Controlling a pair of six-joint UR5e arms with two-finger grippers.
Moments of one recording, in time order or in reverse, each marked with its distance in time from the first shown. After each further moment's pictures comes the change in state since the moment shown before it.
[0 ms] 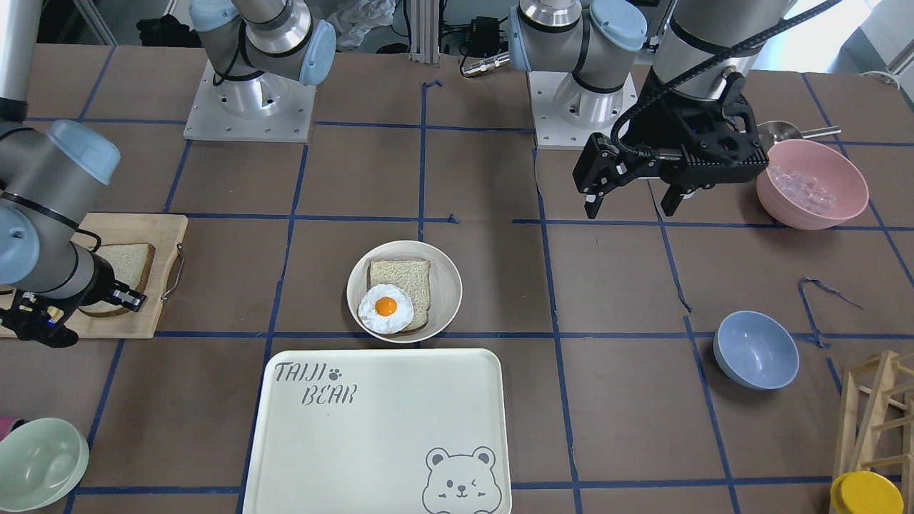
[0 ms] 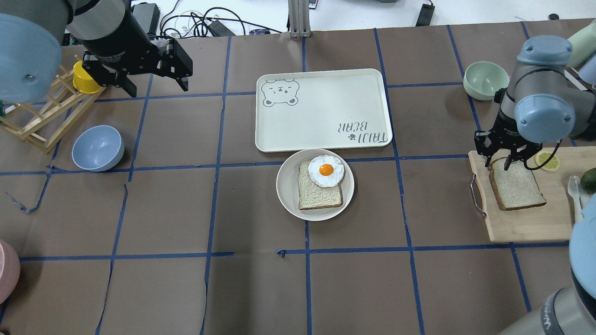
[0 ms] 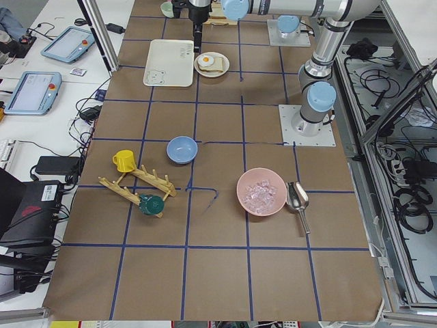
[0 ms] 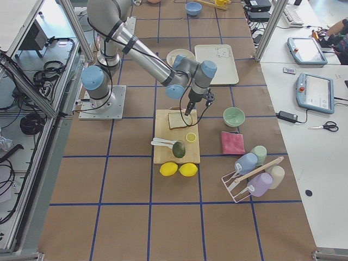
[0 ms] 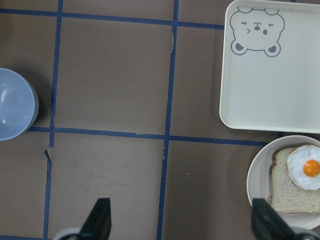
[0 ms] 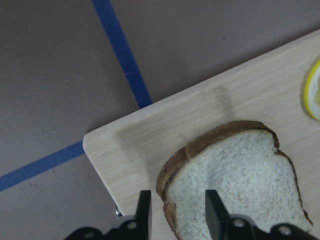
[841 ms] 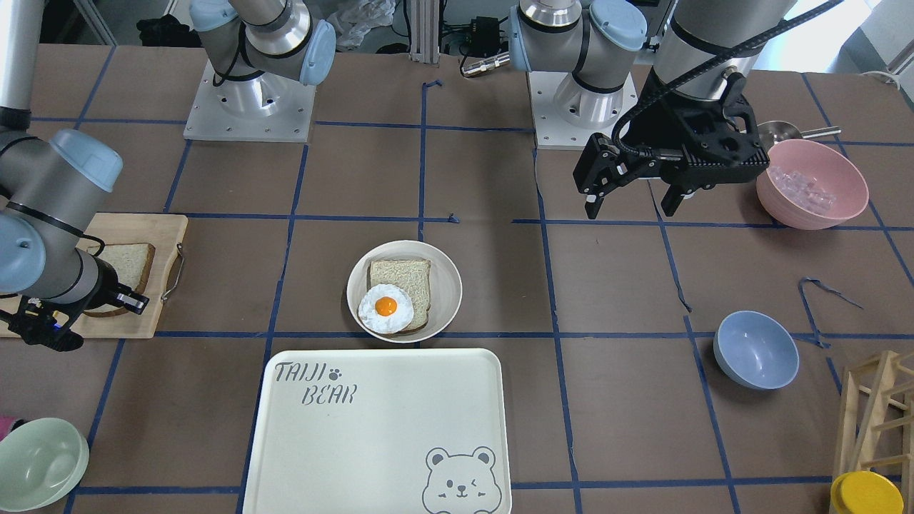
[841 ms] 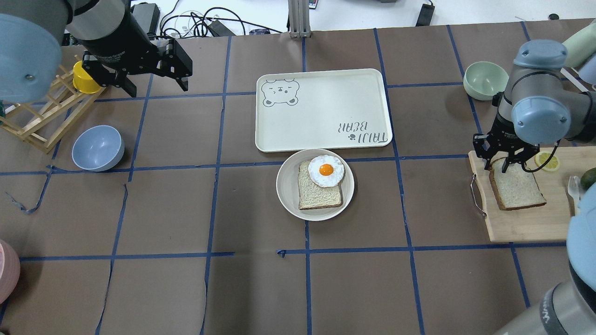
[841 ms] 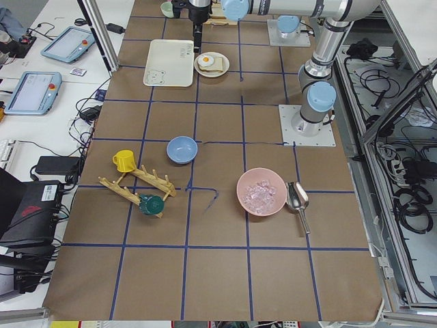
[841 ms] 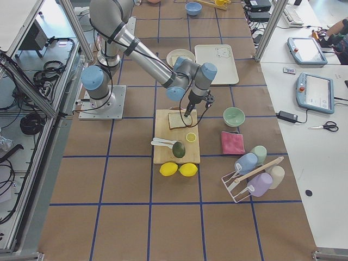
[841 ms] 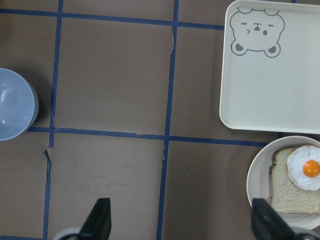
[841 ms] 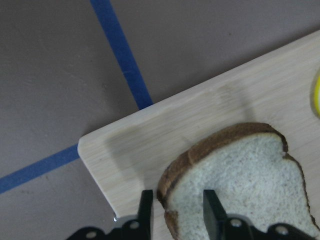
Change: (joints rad) left arm 0.001 0.000 -0.001 0.000 -0.001 0.000; right arm 0.000 0.018 0.000 -0.001 -0.003 0.003
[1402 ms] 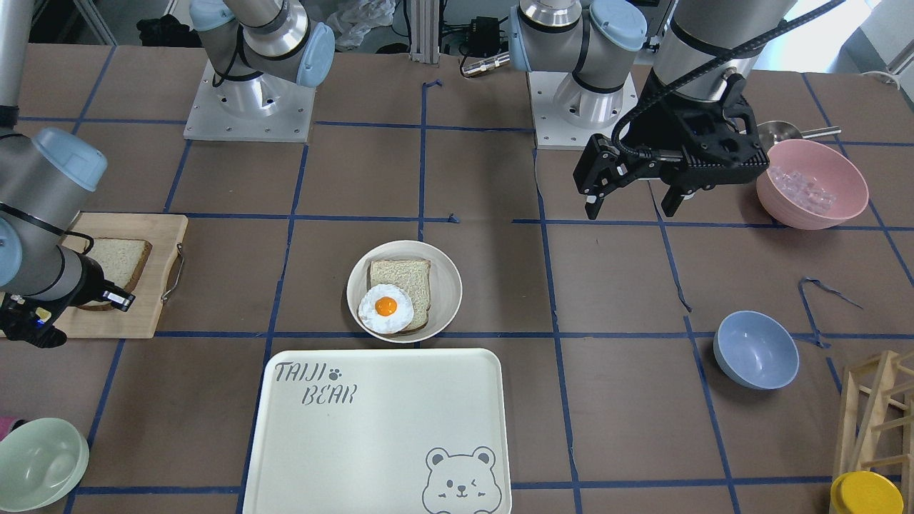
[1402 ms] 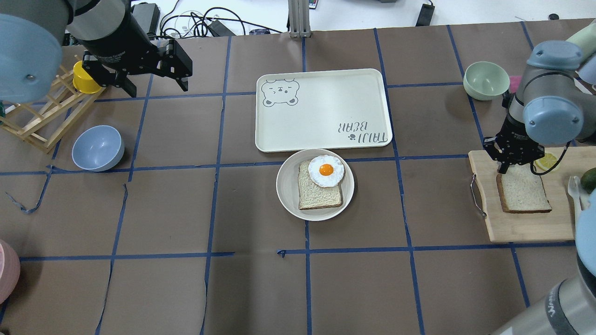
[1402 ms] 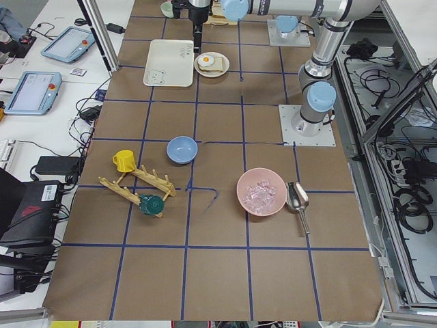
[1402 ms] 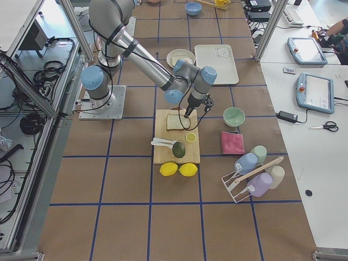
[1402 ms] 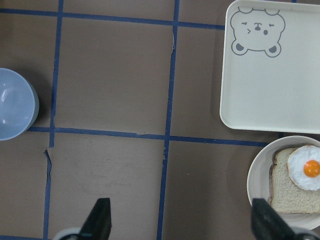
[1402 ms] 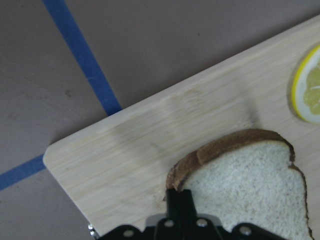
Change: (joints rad) left arm 0.000 -0.001 0.000 0.001 0.001 0.000; right arm -0.047 -0.003 -0.003 0.009 0.014 -0.008
